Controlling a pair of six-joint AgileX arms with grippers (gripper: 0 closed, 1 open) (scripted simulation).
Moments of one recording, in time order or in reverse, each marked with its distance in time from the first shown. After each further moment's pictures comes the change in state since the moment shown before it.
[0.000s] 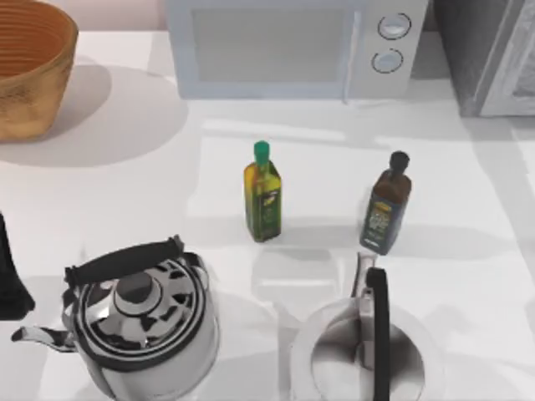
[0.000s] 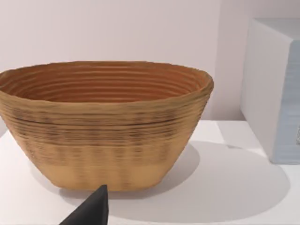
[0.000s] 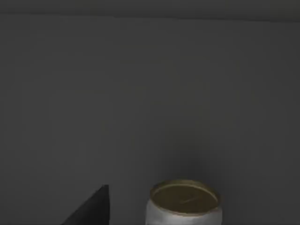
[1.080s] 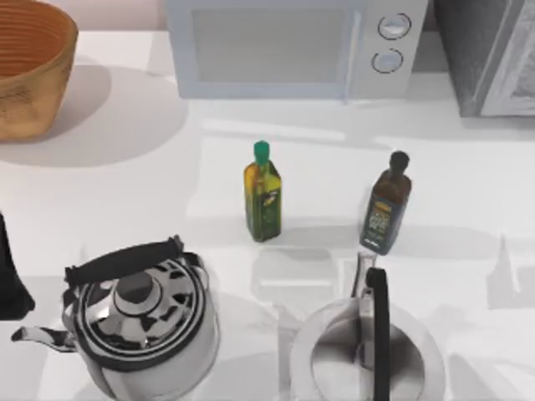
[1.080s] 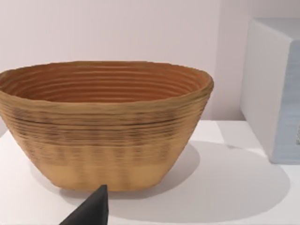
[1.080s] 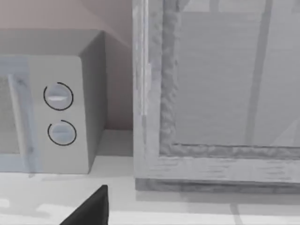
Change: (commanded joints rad) left arm 0.000 0.000 0.000 0.000 0.000 0.000; right arm -0.069 -1.489 -2.094 0.442 -0.060 0.015
